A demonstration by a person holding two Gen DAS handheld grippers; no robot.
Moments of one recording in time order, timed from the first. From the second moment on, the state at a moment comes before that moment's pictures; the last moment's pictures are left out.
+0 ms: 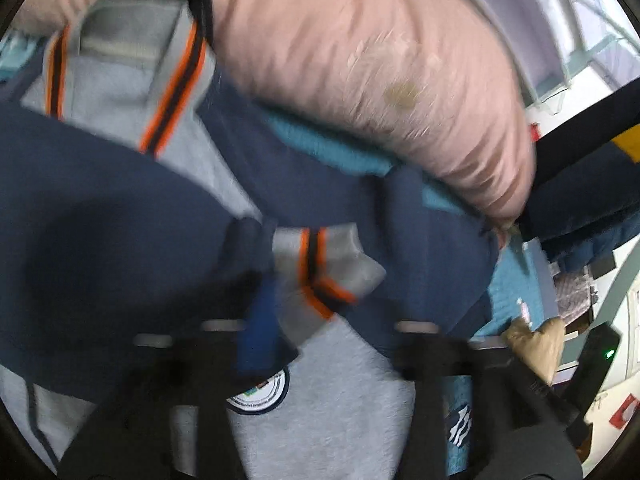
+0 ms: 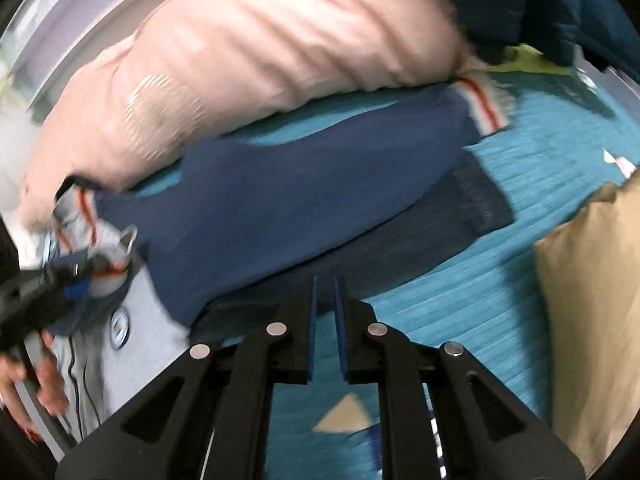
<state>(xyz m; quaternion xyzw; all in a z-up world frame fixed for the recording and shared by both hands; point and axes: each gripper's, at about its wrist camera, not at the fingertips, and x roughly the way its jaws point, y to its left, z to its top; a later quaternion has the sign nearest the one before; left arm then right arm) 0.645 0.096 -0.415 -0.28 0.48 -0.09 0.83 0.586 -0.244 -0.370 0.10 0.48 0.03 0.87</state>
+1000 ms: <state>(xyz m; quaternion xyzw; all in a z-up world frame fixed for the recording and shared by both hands) 0.625 0.027 -0.440 -0.01 0.49 -0.06 0.87 0.743 -0.411 -0.434 0.39 0.42 -0.08 0.81</state>
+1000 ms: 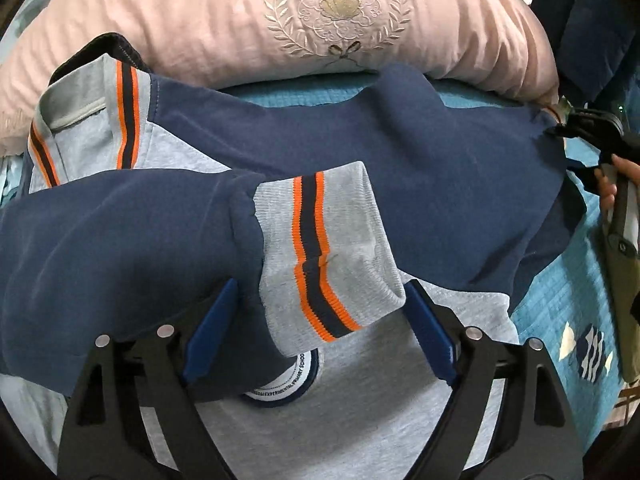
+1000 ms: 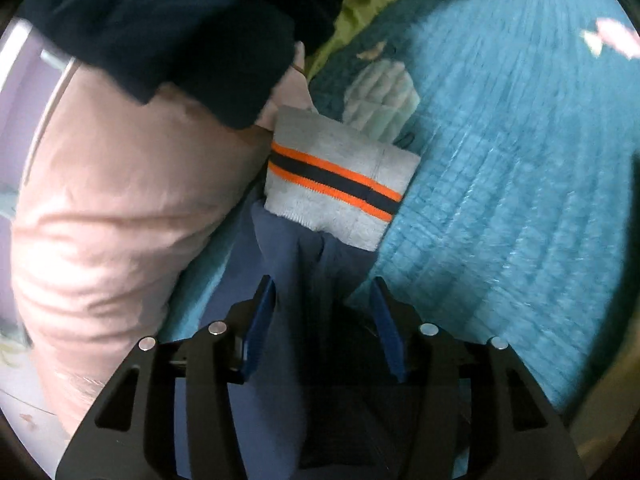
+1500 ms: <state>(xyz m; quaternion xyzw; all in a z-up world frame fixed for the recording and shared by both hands) 0.603 0.054 -0.399 -0.10 0.47 -0.11 0.87 0.651 -0.284 -0.290 0.21 0.28 0.06 0.93</state>
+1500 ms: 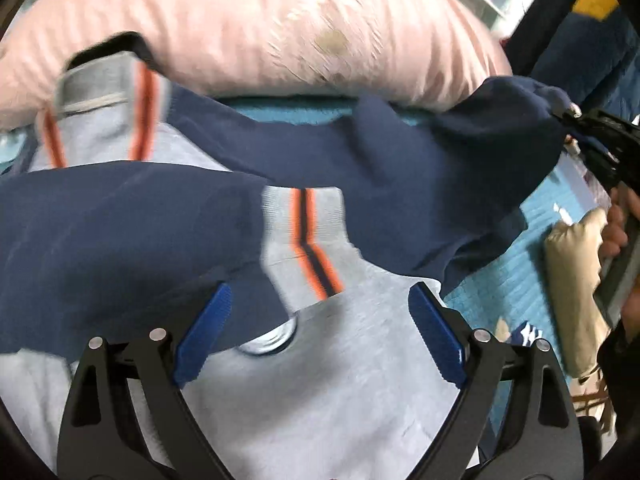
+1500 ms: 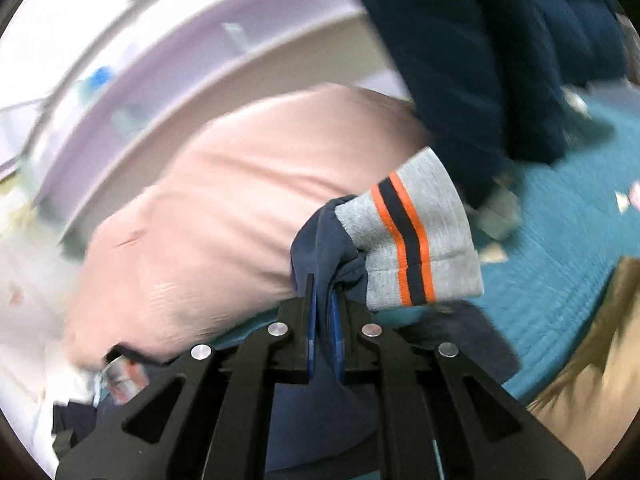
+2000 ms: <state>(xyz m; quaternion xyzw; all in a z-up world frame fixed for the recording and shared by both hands) 0.546 0.267 -0.383 -0.19 0.46 0.07 0.86 0.603 -0.025 -0.258 0.12 0.32 0.19 0.92</state>
